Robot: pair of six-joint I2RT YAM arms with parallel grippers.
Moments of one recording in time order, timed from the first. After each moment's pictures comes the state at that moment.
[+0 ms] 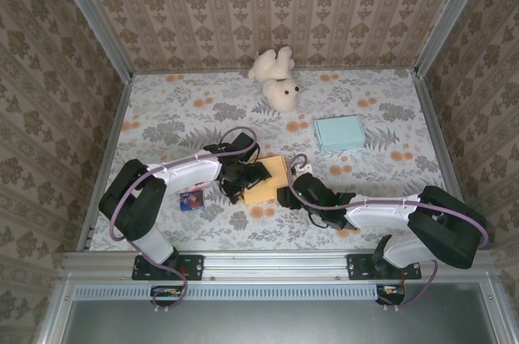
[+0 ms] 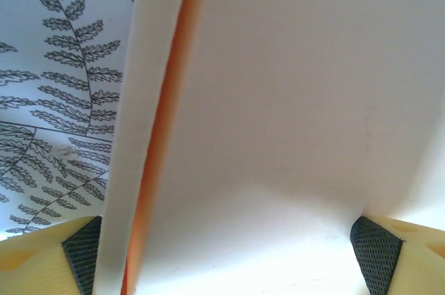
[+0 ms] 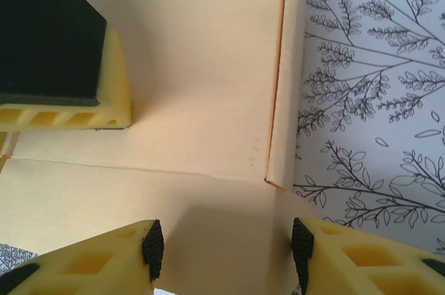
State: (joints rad) left arm -0.77 1.64 0.95 -0.57 0.22 -1.27; right arm 0.90 1.37 0.44 0.21 0.21 0.65
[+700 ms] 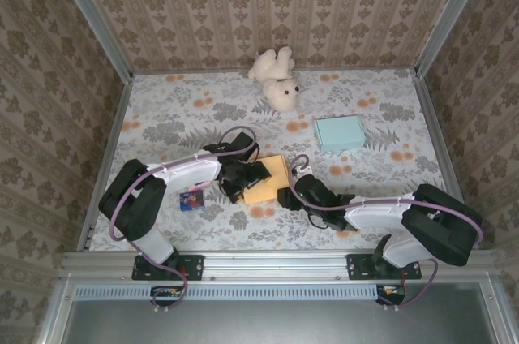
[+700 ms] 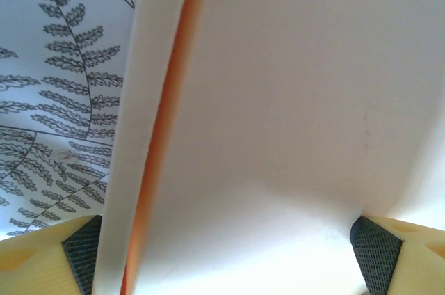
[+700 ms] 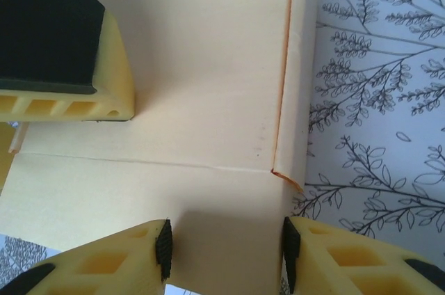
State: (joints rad) left arm -0.76 1.64 0.95 -0.56 0.21 -1.27; right arm 0.90 1.41 0.41 0.32 0.18 0.67
